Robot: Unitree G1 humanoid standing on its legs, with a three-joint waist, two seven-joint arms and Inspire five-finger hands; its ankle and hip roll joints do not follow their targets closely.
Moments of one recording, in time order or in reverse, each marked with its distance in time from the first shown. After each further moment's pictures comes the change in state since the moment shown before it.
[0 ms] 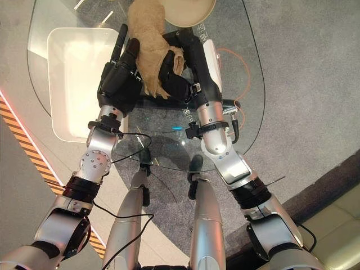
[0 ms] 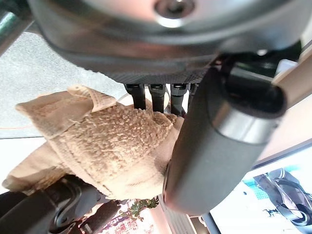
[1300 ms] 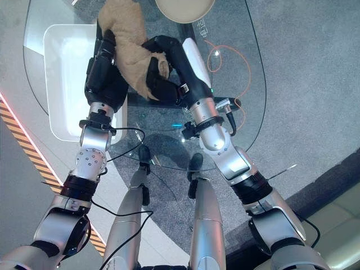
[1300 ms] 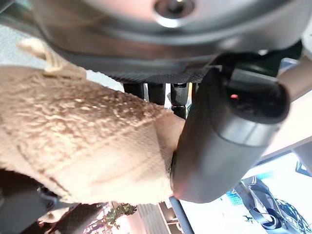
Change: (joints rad) left arm -0.018 0.004 0.052 0.043 -0.037 -0.069 -0.037; right arm -0.057 -0.030 0.073 0.025 -0.038 -0.026 0.129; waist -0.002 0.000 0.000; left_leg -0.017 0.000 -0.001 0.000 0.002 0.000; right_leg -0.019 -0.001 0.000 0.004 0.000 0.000
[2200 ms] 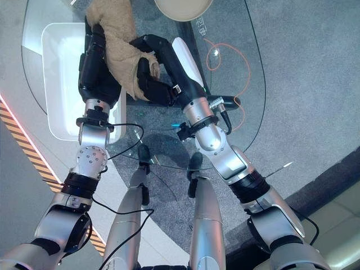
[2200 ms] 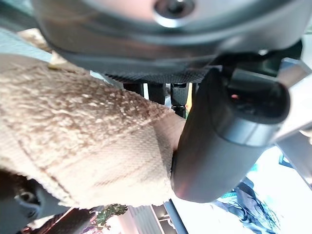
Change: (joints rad) left arm -0.014 -0.004 0.001 0.000 0.022 -0.093 0.004; right arm -0.018 0.010 0.007 -0.001 0.000 -0.018 0.015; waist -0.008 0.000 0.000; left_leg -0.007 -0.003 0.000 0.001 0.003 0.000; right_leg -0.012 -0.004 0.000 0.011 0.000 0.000
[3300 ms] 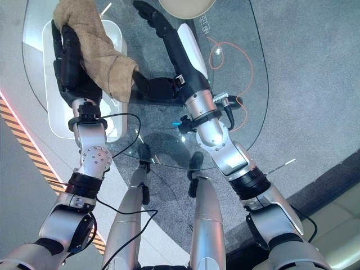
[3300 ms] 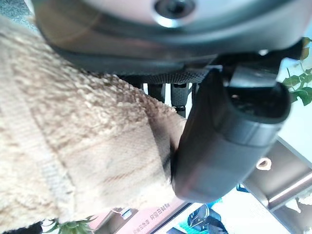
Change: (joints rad) left arm -0.005 -0.038 0.017 0.000 0.173 -0.240 0.289; right arm -0.026 0.003 -0.032 0.001 -0.001 -0.001 -0.035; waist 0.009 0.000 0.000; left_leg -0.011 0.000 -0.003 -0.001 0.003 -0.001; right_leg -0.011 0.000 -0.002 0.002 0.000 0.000
